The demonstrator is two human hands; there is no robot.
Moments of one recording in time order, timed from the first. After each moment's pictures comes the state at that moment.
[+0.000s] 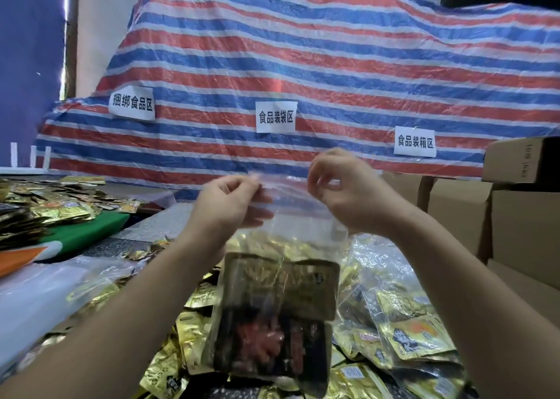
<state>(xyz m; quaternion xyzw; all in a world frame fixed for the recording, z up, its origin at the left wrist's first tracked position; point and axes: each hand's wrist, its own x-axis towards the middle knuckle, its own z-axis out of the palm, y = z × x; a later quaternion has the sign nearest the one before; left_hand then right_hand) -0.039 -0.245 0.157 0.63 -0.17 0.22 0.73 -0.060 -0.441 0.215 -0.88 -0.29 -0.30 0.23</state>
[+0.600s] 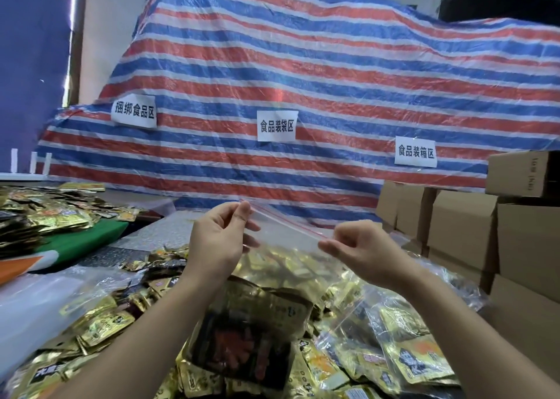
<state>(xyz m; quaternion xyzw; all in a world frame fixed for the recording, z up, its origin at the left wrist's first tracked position) -0.017 -0.243 0.121 0.62 -0.16 0.31 0.70 -0.028 -0.481 0.154 -0.88 -0.30 -0.25 0.27</state>
